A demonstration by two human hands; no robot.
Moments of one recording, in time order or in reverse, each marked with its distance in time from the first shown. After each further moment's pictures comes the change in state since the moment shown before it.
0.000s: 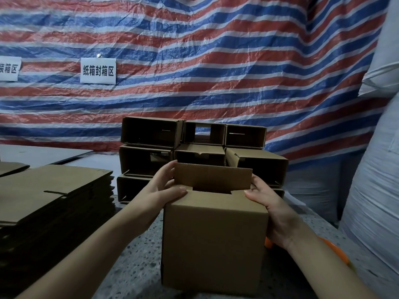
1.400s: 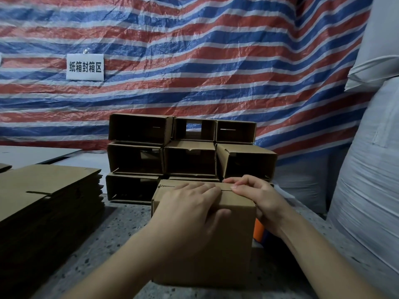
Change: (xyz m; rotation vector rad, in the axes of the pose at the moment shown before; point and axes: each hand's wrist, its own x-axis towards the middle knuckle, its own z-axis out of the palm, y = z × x) left_hand -0.032 0.028 0.084 1.435 -0.041 0.421; right_hand 0.000 -0.008 -0.006 -0.314 0.109 0.020
